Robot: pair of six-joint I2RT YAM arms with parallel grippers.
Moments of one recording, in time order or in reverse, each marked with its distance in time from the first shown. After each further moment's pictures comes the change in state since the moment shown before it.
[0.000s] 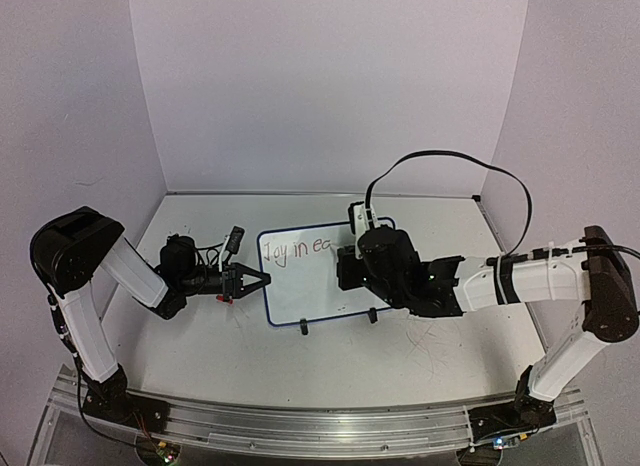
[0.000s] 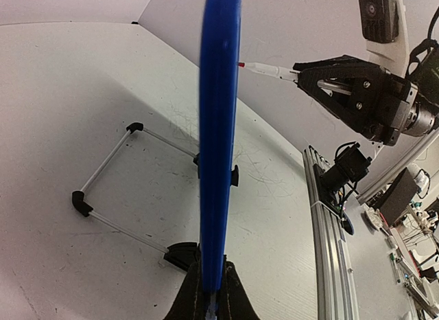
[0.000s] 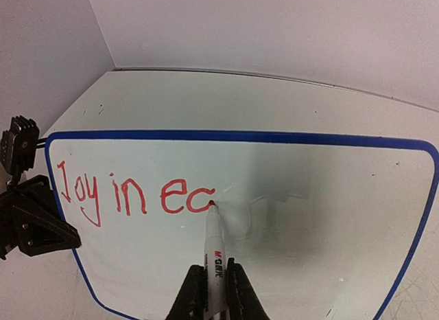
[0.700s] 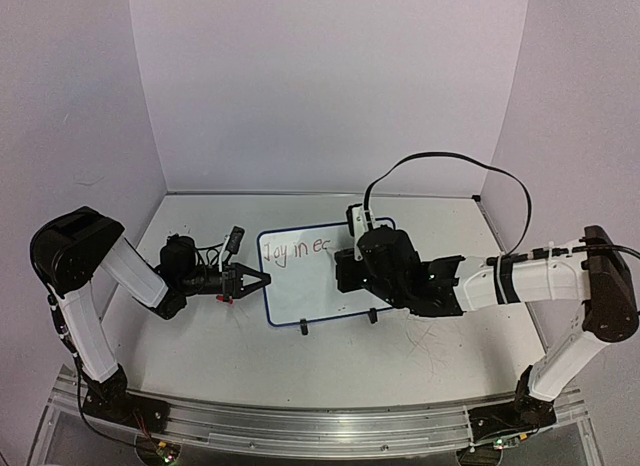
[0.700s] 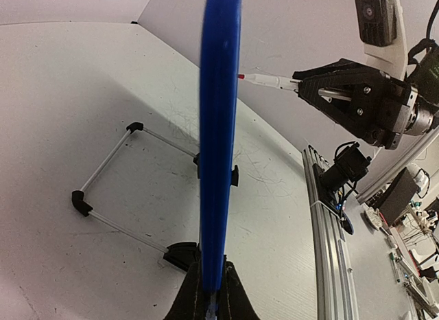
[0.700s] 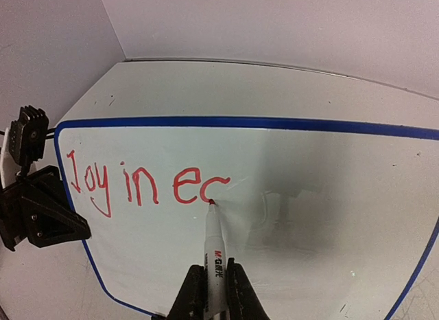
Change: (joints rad) left arm 0.000 0.000 0.000 0.000 0.002 0.000; right arm -0.004 0.000 -0.001 -0.015 -0.058 0.026
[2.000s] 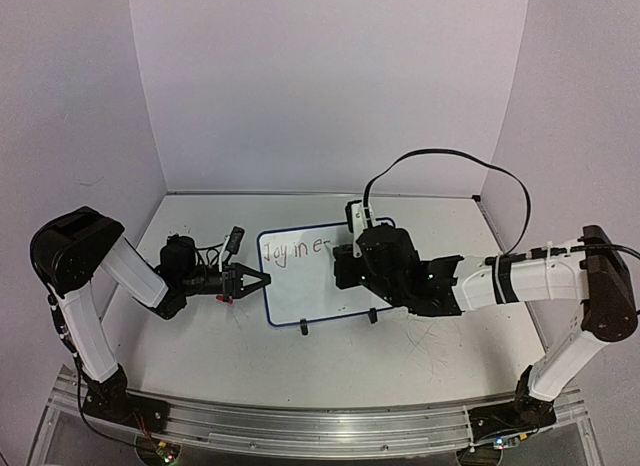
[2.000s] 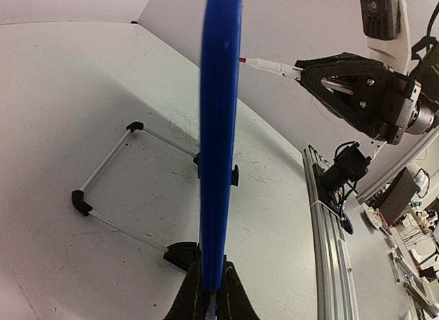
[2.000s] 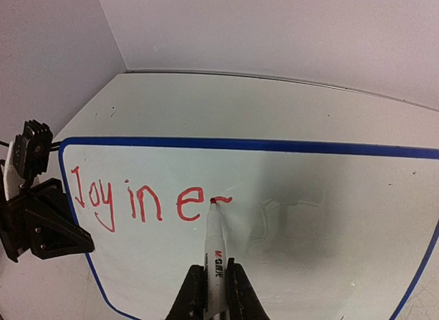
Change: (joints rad) left arm 0.000 0.001 0.000 0.000 0.000 0.000; right arm 0.000 0.008 0.005 0.046 0.014 -0.025
